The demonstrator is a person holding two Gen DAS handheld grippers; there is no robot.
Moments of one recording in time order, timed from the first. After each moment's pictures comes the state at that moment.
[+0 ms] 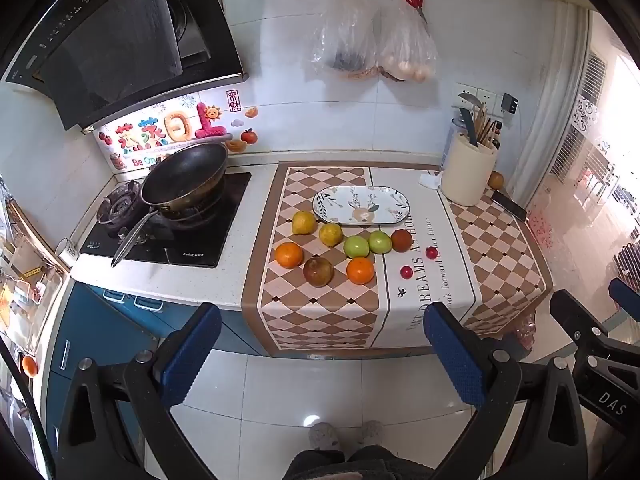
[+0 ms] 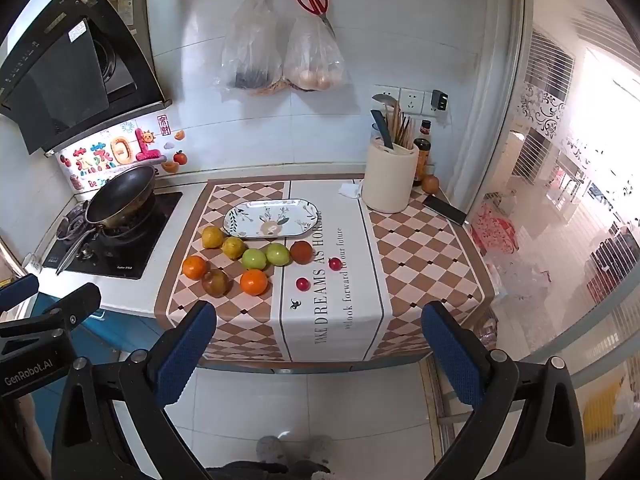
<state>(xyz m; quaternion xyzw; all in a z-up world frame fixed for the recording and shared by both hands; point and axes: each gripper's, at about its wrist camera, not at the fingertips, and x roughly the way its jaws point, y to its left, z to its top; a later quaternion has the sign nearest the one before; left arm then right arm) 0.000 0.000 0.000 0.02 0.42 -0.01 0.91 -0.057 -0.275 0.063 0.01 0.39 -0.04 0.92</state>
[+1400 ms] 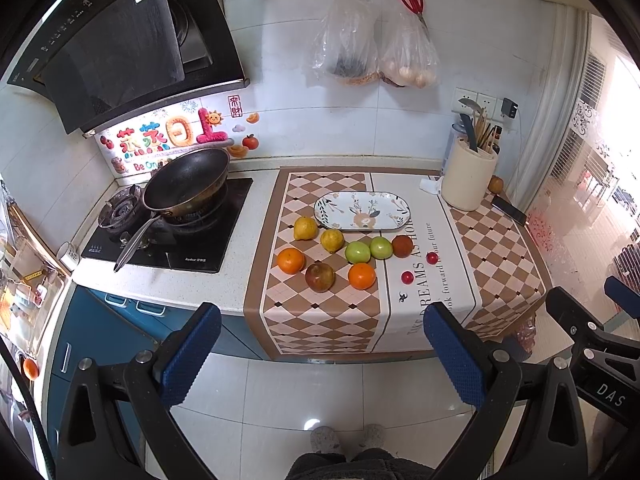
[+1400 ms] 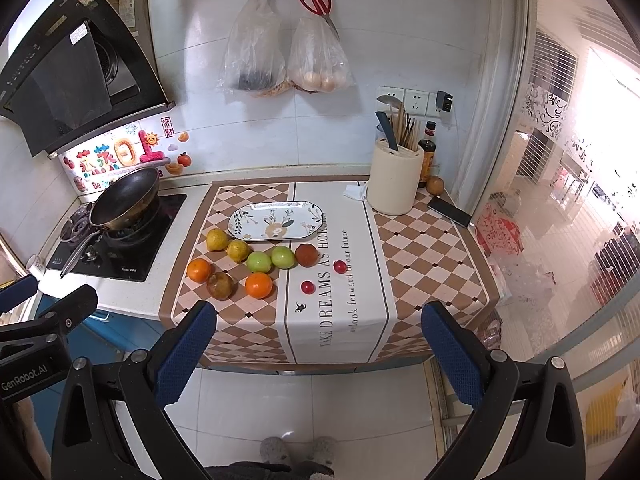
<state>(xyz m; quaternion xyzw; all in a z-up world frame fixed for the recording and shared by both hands) -0.001 0.001 0.000 0.02 0.42 -0.01 0.91 -0.051 -0.272 0.065 0.01 0.39 -0.04 0.92</state>
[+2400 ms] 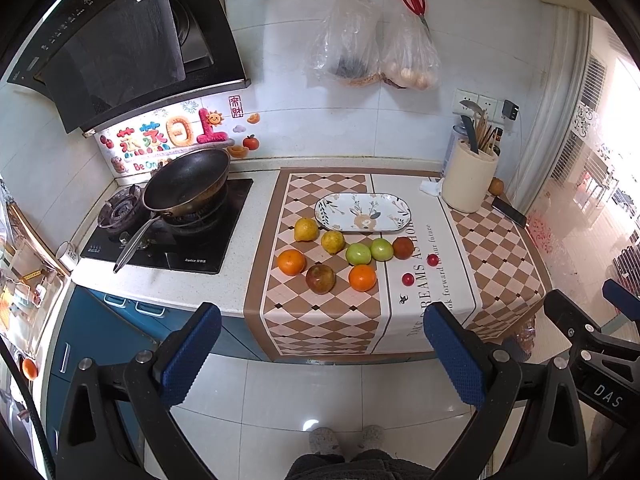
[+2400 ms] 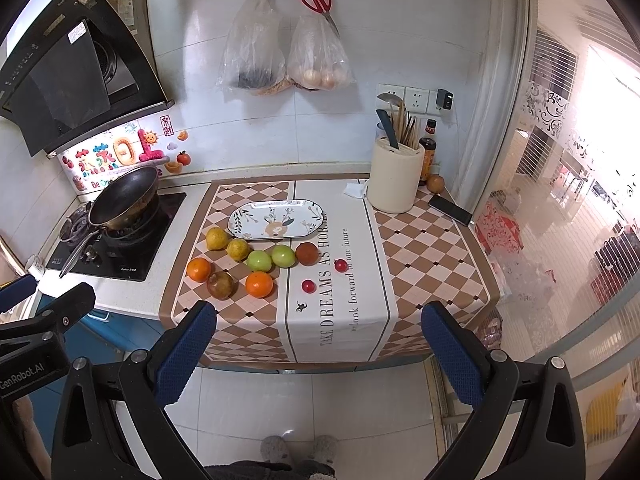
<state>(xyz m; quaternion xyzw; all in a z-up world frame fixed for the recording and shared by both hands) -0.001 0.001 0.000 0.02 0.42 -0.01 0.91 -0.051 -0.272 0.062 0.01 0.40 -0.04 0.92</state>
